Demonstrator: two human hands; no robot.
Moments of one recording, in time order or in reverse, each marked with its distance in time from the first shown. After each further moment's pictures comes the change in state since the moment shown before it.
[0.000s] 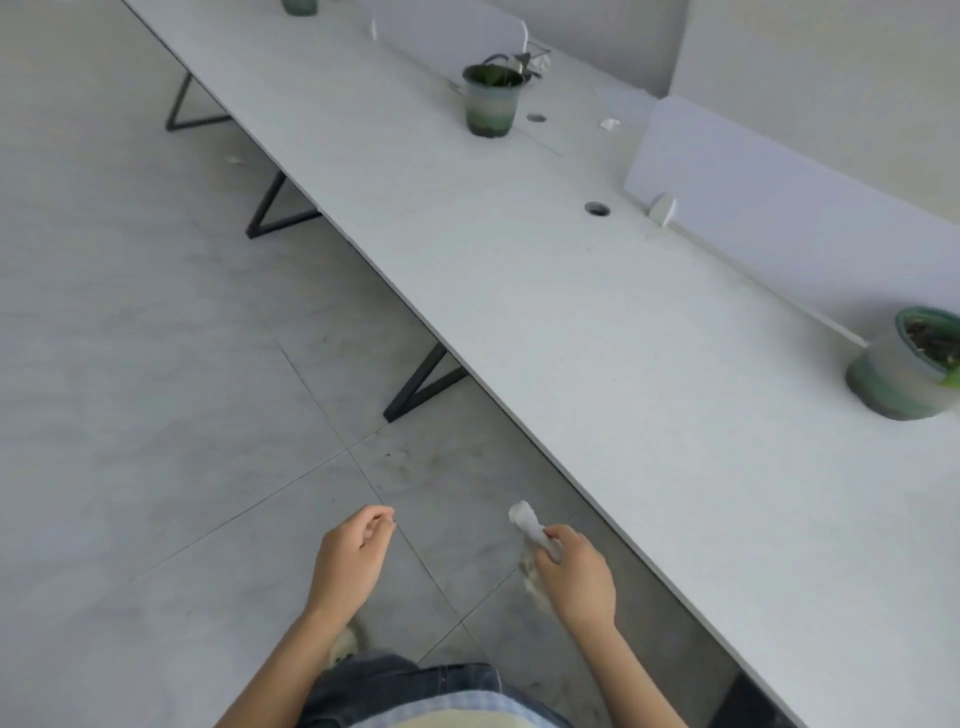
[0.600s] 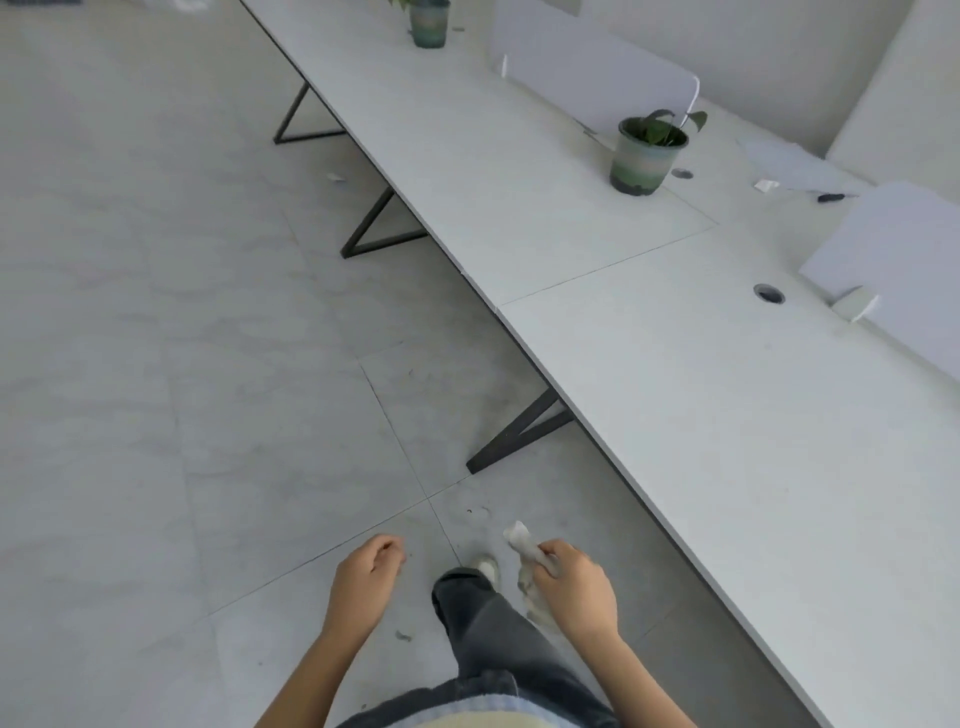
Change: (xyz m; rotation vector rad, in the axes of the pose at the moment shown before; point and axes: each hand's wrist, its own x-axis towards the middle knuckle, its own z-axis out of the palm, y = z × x) left_hand 0.160 -0.051 -0.160 -0.119 0.074 -0.169; right_hand 0.098 -0.220 0.108 -0.130 -0.167 -0.185
